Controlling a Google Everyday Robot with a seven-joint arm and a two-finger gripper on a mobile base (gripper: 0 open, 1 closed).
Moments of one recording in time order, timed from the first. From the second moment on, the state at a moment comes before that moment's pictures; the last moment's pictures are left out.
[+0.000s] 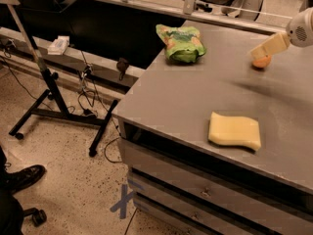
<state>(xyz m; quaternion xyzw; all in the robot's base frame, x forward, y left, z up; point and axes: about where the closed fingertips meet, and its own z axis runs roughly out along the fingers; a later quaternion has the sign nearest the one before) 0.695 -0.341 0.922 -0.30 0.86 0.02 0.40</state>
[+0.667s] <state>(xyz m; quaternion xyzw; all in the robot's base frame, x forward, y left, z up) 0.729 -0.377 0.898 -0.24 0.88 0.03 0.42</state>
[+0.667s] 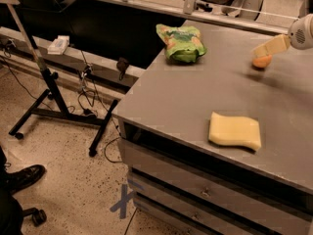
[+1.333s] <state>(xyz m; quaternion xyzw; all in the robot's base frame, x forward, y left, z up) 0.731 -0.380 0.873 -0.25 0.89 0.02 0.39</state>
